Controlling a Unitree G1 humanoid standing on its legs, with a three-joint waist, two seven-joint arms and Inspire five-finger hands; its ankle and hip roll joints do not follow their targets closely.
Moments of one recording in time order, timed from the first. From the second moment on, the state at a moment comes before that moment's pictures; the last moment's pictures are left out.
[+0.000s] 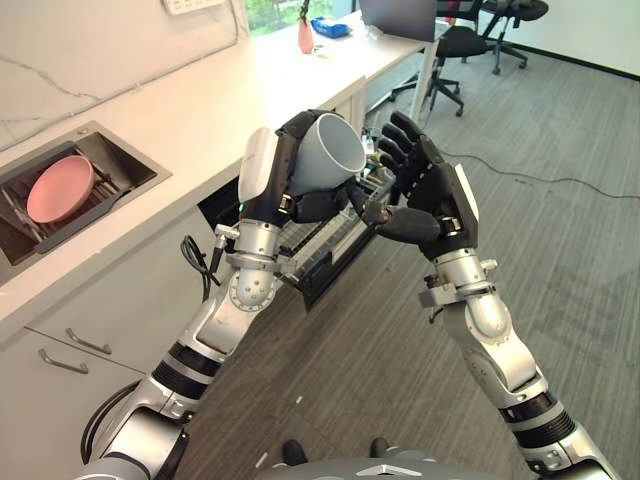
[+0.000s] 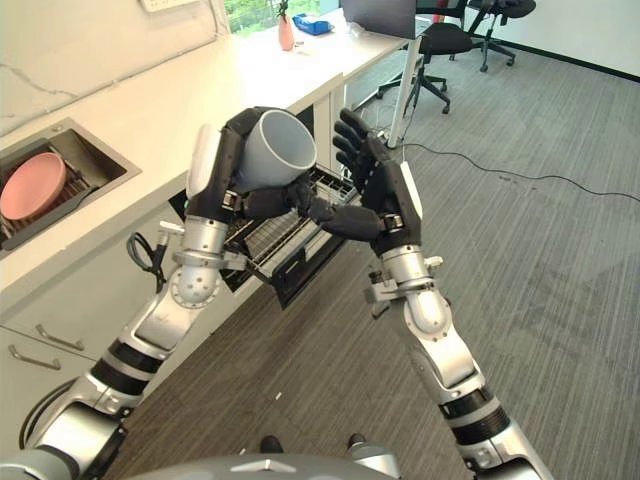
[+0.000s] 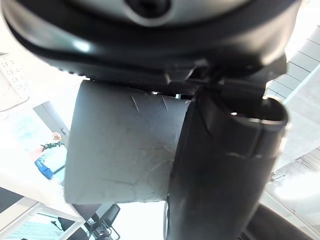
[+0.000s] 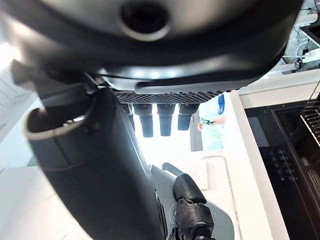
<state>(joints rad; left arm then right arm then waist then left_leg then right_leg) -0.41 0.44 -0.38 -0.05 0.29 -0.12 0.49 -0.19 -0.40 0.32 -0.23 0.45 -0.24 -0.19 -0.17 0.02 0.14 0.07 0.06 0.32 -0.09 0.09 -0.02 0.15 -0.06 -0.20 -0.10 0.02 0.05</state>
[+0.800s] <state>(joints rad) -0.47 0.46 -0.53 0.05 0.52 -0.02 0.32 -0.19 -0.39 0.45 -0.08 0.75 -0.18 -0.21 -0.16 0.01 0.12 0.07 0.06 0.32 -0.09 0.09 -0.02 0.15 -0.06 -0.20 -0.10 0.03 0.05</state>
